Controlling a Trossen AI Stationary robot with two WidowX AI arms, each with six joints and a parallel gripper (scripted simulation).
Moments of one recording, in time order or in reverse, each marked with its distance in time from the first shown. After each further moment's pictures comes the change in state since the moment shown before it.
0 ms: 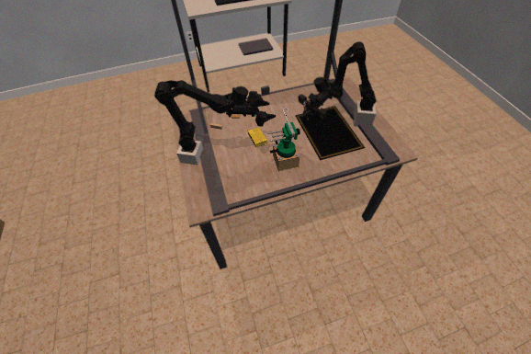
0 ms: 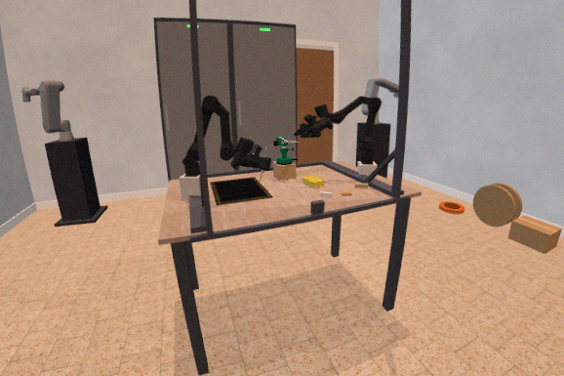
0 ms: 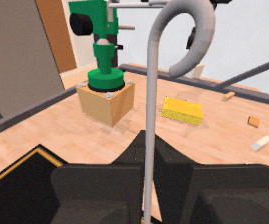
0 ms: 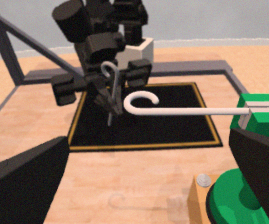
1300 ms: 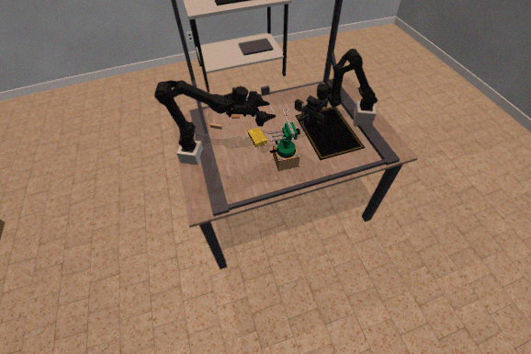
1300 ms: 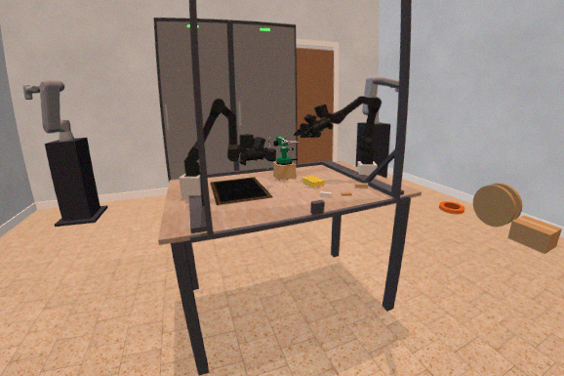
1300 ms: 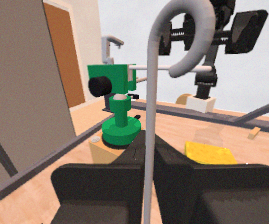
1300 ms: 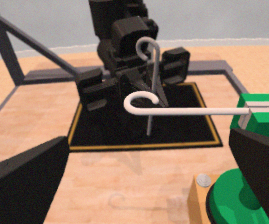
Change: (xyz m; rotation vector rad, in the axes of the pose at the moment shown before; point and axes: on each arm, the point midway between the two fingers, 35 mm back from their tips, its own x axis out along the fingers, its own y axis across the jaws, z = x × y) left arm 0.055 0.035 0.065 0.070 -0.247 0.025; right arm 0.000 0.000 0.000 0.000 0.000 0.000
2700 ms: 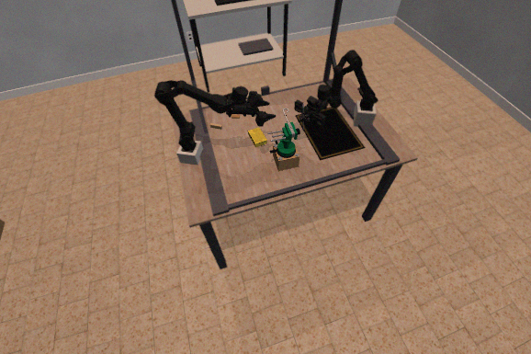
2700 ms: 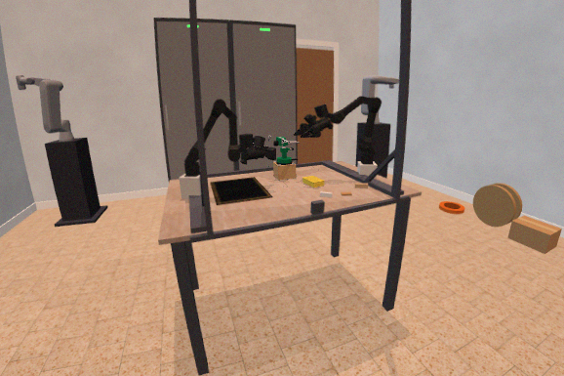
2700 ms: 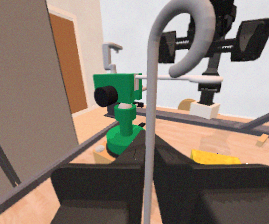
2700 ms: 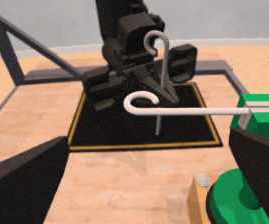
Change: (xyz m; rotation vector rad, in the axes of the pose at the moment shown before) left arm 0.009 0.009 0.008 0.012 -0.046 0.012; right arm 0.000 0.000 0.000 0.000 0.000 0.000
